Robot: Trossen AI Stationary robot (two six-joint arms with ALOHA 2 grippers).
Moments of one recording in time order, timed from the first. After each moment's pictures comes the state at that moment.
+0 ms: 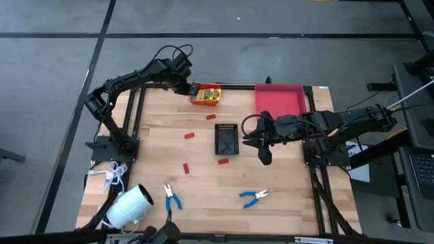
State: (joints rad) left arm 0.76 1.66 1.37 -0.90 0.14 -0.53; right arm 0.23 1.22 1.21 -0.55 0.19 0.40
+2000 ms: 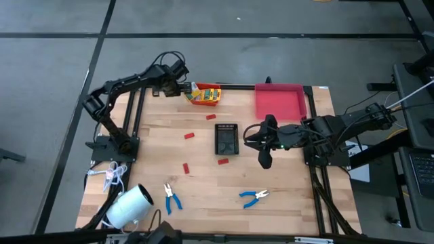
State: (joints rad) left arm 0.79 1.63 1.24 -0.89 -0.15 -0.88; right arm 0.34 1.22 1.21 -0.58 0.37 0.49
